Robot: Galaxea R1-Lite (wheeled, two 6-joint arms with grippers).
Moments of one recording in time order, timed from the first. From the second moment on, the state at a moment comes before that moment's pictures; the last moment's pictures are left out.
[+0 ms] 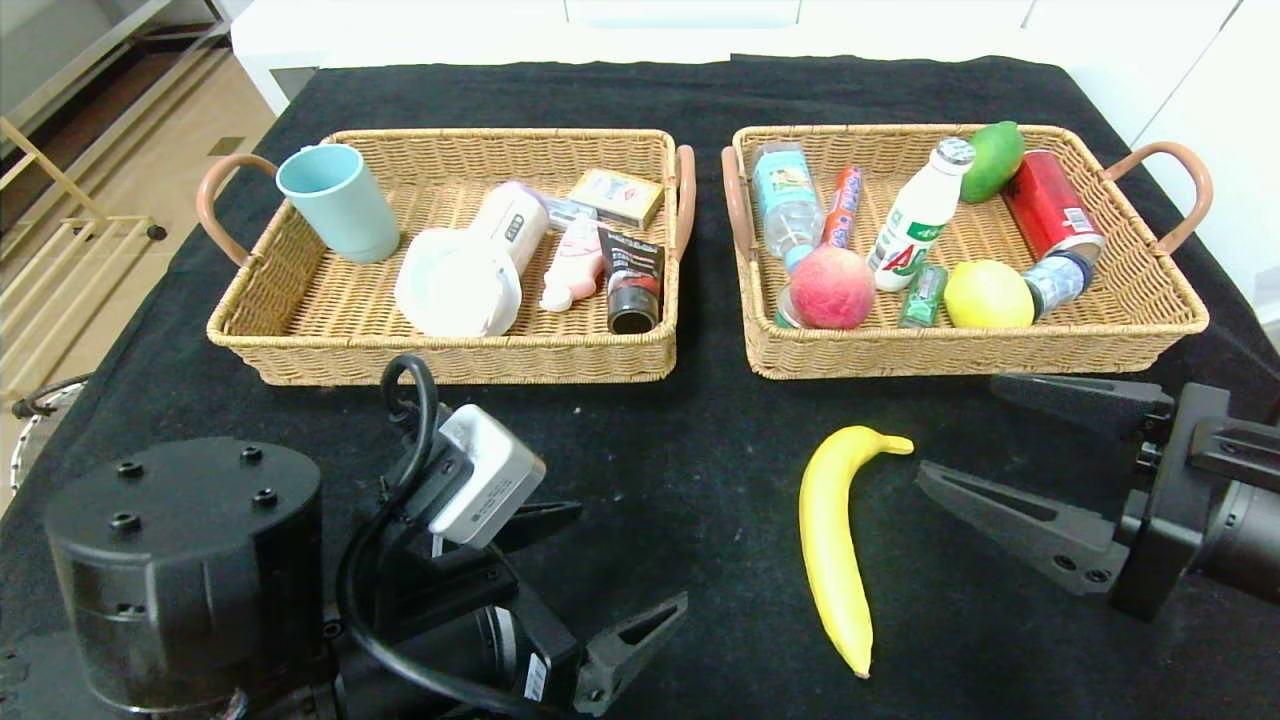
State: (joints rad) left arm -0.80 1.42 -0.53 -0.59 0.03 0.01; right arm 0.54 1.25 -0.62 -0.55 0.23 -0.11
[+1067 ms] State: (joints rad) left arm -0.73 1.33 -0.49 -0.61 -0.01 0.02; right arm 0.80 1.46 -1.10 0.30 -0.40 0.35
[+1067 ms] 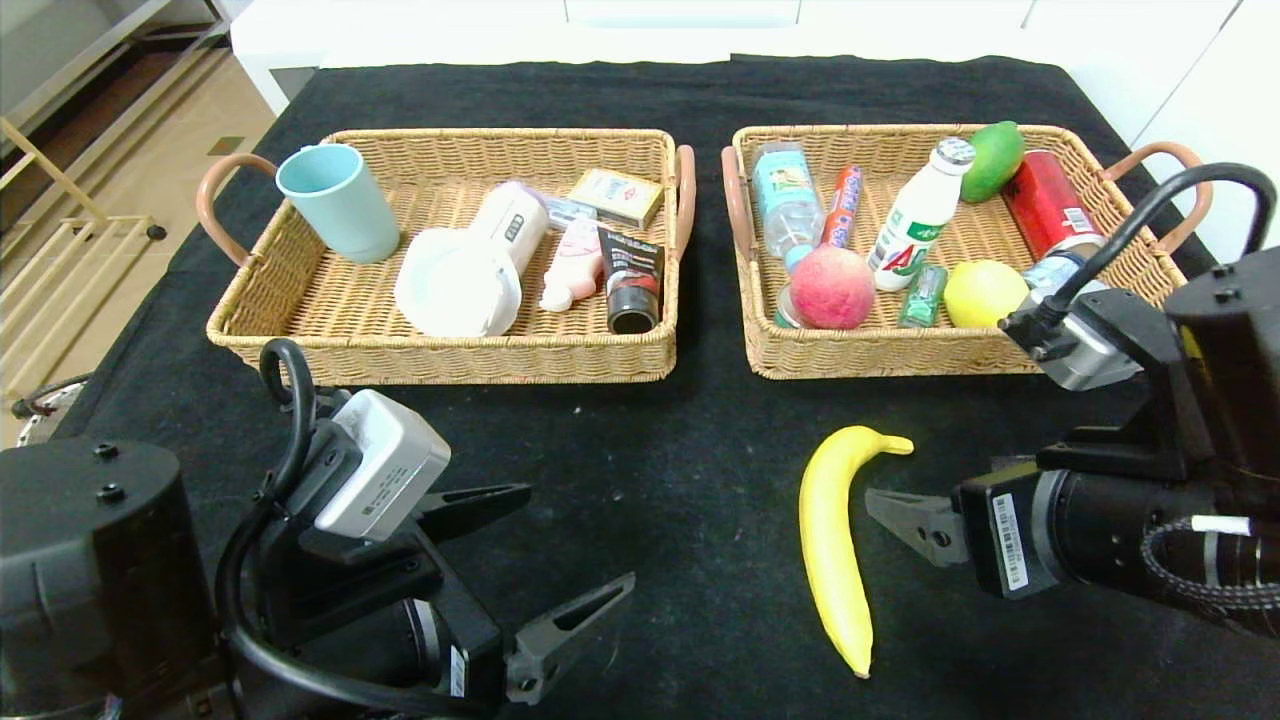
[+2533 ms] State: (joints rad) left arm -0.70 1.22 -0.51 -0.61 -0.01 0.06; right arm 0.86 1.83 -1.46 0.64 -0.45 0.74
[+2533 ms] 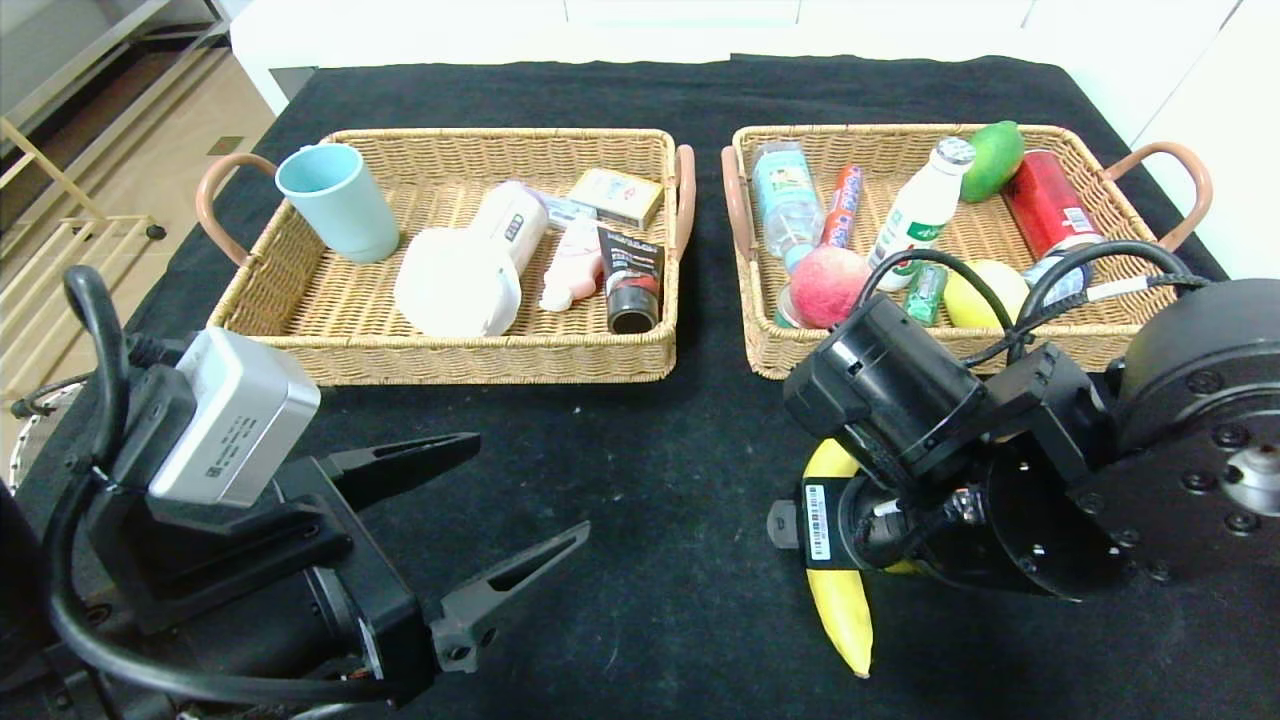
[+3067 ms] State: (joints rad) left arm -0.70 1.21 -0.51 -0.60 -0.01 0.06; right arm 0.86 1.86 -1.47 0.64 -0.45 0.74
